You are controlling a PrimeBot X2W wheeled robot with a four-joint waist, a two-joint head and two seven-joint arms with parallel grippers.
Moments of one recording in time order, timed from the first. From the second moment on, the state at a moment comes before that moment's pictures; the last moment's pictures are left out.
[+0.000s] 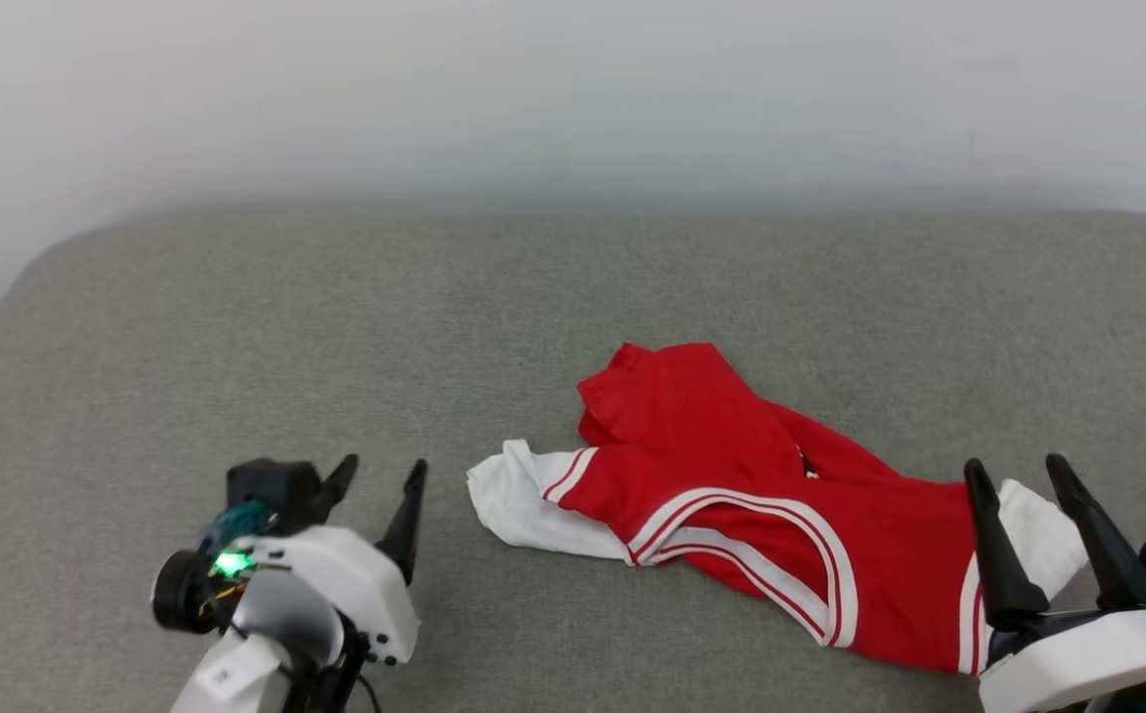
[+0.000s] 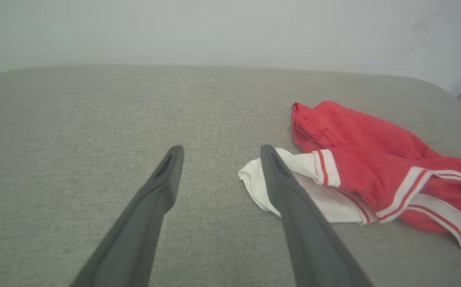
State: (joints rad) left arm -0.17 0.24 -0.25 0.19 -0.41 0.02 0.06; right arm 0.11 -0.05 -0.09 -0.22 0.20 0.13 0.07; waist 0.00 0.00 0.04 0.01
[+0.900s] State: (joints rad) left arm -0.51 0.34 -0.47 0.43 -0.49 -0.11 0.77; right arm 0.02 -0.05 -0.05 -0.16 0.26 0.13 0.04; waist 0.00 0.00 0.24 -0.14
